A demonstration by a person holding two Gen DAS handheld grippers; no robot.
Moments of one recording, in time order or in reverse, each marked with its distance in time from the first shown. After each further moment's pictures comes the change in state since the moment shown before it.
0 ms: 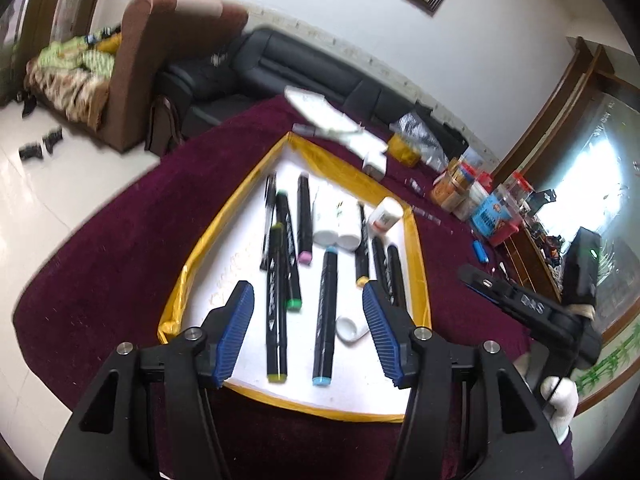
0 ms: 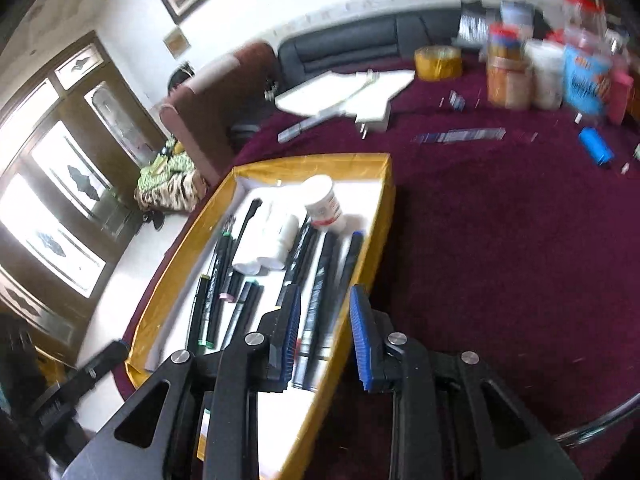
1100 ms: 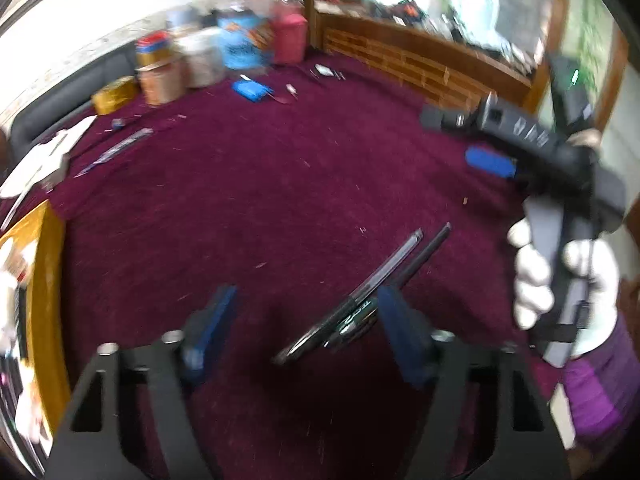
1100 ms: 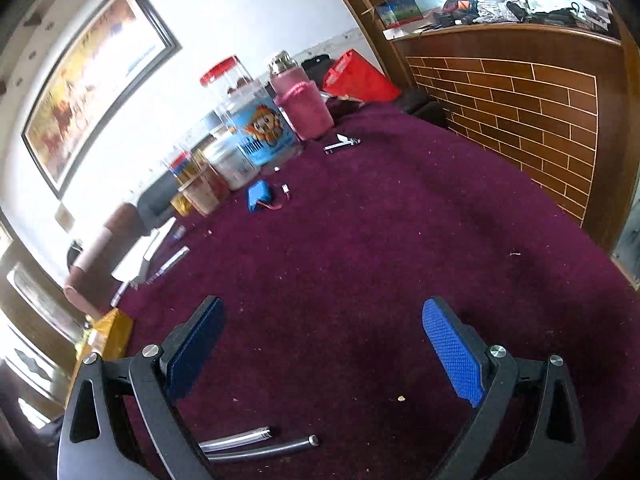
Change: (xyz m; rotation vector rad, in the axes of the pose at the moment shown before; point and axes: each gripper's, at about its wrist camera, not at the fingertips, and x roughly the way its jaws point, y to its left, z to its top) left arm 0.150 -0.328 -0.140 0.879 0.370 -0.217; right arm -0.153 -0.317 -0.097 0.500 -0.379 -0.277
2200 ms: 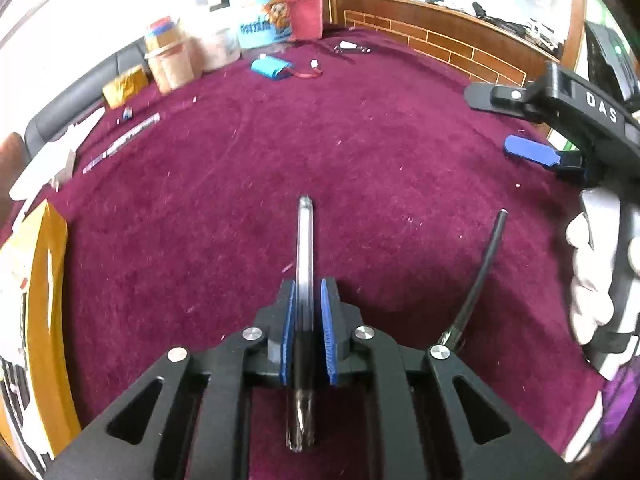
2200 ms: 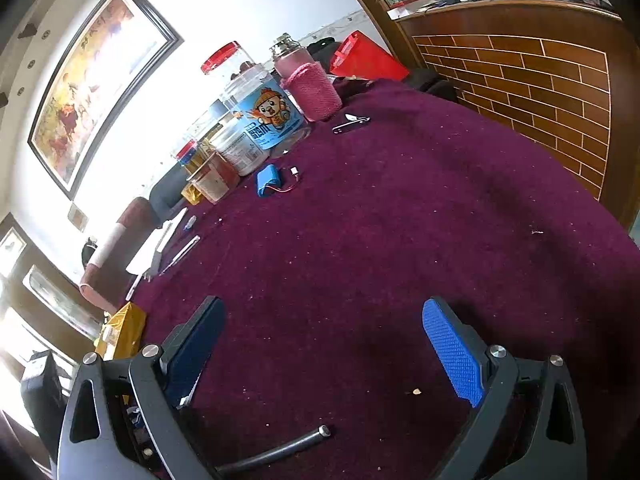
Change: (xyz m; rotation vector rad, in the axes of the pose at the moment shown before) left arm 0.026 0.000 -0.010 0.001 0.013 0.120; right arm 0.018 -0.006 -0.001 0.035 0.071 0.044
